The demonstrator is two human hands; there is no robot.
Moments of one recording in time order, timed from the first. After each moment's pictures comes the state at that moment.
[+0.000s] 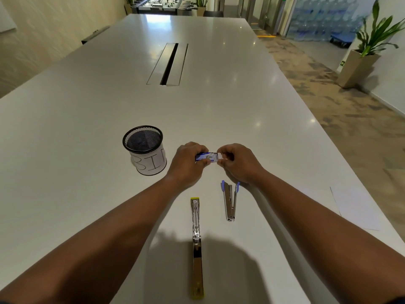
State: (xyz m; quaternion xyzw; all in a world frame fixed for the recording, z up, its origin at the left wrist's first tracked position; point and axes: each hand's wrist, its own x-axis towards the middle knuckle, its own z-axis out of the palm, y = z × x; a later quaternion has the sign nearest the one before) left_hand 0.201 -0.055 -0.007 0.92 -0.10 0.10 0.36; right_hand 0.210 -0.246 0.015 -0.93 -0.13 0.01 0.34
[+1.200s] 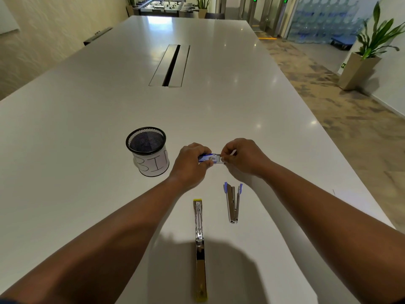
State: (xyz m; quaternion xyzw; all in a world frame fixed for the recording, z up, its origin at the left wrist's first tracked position) left_hand 0.199 -0.058 -0.007 0.91 -0.10 0.12 0.38; right_hand 0.226 -0.249 0.036 -0.95 -0.15 0.03 0.29
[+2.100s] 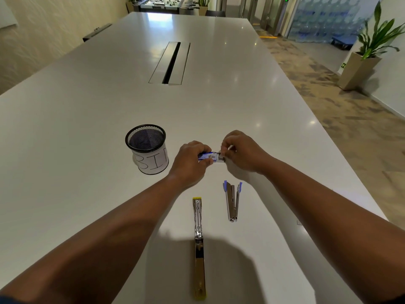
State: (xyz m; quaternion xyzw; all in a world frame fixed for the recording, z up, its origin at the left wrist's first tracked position) left_hand 0.200 -0.058 -0.008 0.91 -0.10 0.11 0.38; right_hand 0.219 -0.247 0.056 -0.94 -0.20 0.02 0.28
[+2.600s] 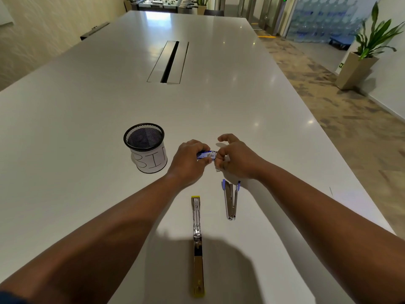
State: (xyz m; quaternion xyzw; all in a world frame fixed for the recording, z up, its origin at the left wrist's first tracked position) left_hand 0.199 -0.057 -0.008 0.91 -0.11 0.12 0.38; right_hand 0.207 -0.242 0.042 -0.94 -0.21 0.09 0.25
